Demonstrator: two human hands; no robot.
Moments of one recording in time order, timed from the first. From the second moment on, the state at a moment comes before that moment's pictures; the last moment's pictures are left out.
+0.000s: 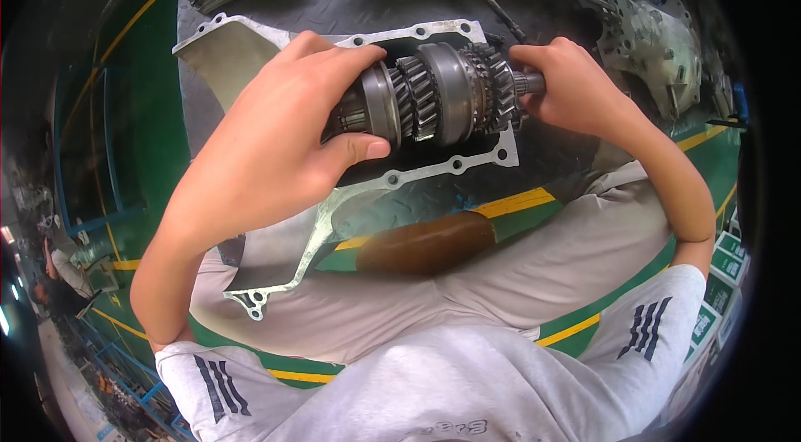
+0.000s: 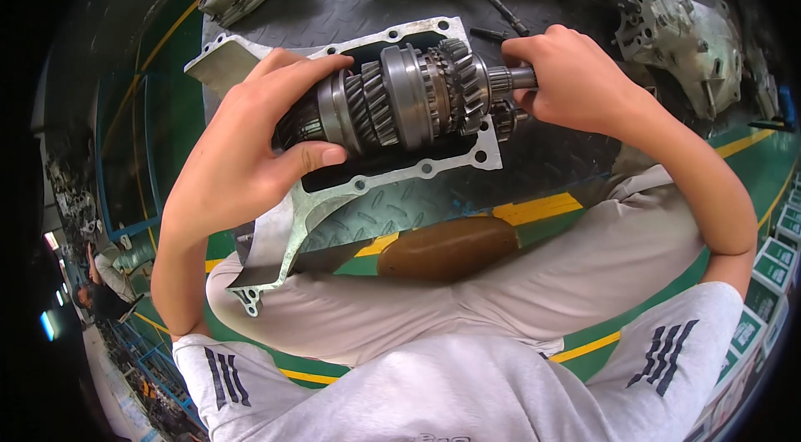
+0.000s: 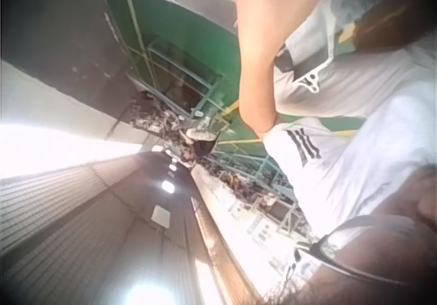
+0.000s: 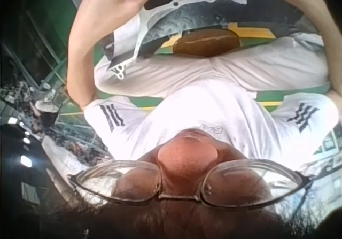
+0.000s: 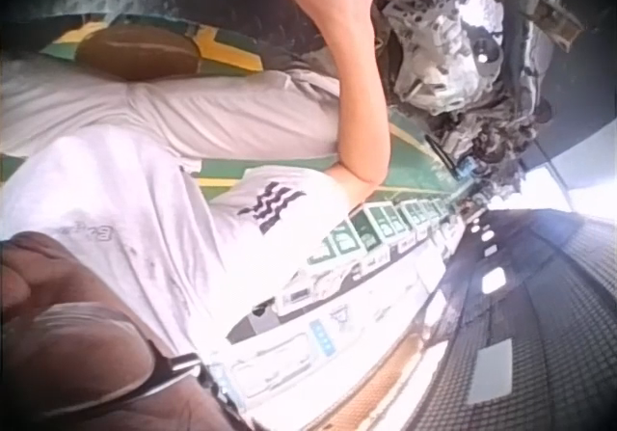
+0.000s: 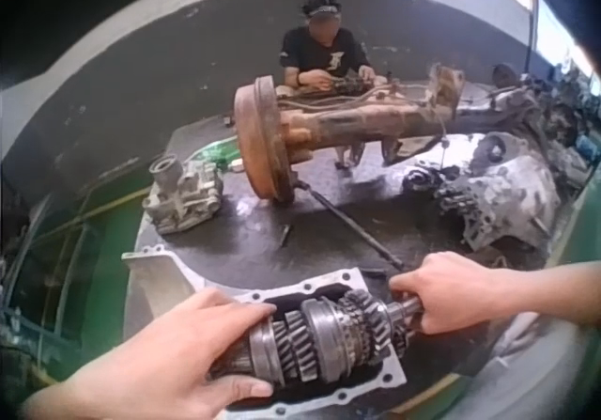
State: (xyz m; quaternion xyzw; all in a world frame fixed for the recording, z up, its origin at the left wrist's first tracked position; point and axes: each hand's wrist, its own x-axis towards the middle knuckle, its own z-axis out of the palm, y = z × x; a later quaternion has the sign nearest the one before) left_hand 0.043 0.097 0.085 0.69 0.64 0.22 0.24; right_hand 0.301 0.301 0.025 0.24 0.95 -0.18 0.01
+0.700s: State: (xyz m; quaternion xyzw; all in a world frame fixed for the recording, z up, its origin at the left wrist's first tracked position) left_hand 0.046 0.084 0.087 0.72 0.65 0.22 0.11; right_hand 0.324 0.311 -0.003 0.18 0.98 -0.03 -0.09
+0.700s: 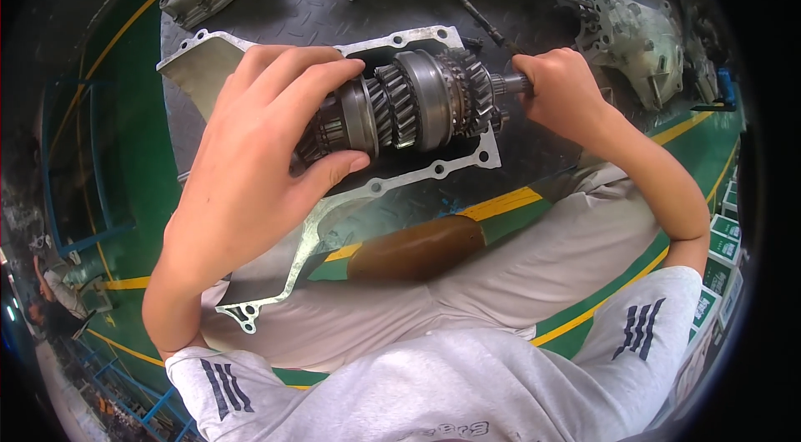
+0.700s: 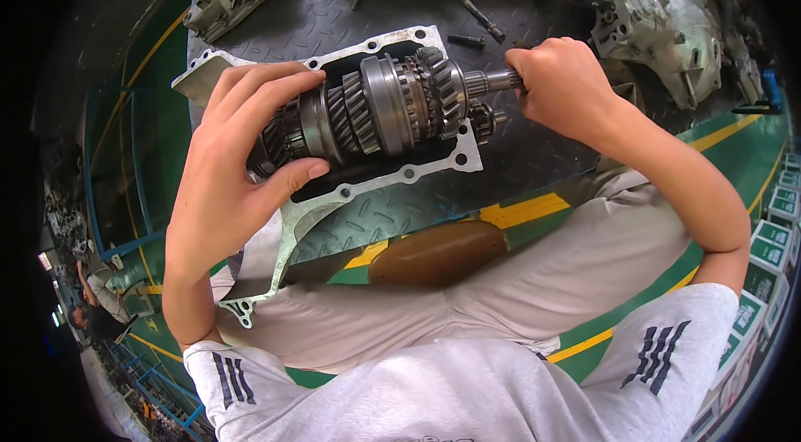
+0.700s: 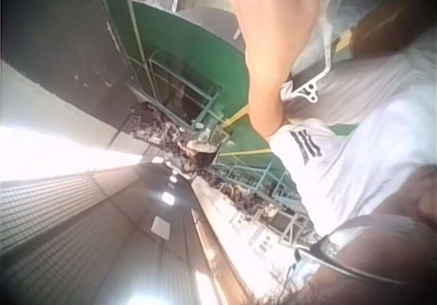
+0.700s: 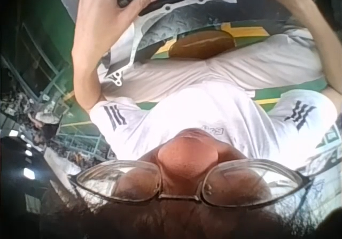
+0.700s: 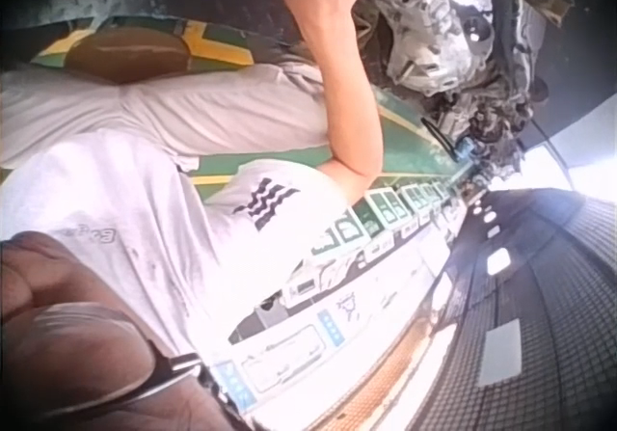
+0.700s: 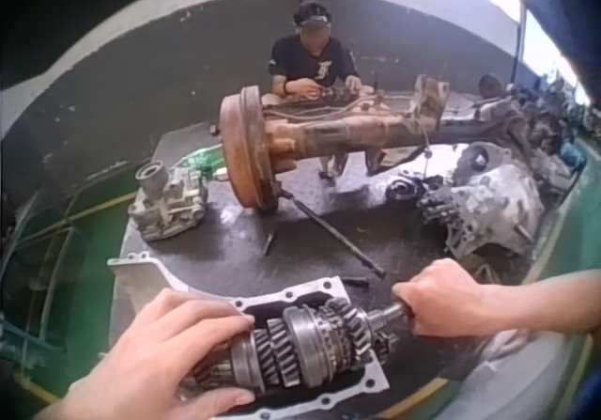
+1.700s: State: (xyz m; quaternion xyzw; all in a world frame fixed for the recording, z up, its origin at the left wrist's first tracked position) left_hand 0.000 0.024 0.068 0.56 0.77 0.25 0.19; right_hand 0.331 0.314 -0.005 0.20 0.98 -0.04 -0.07
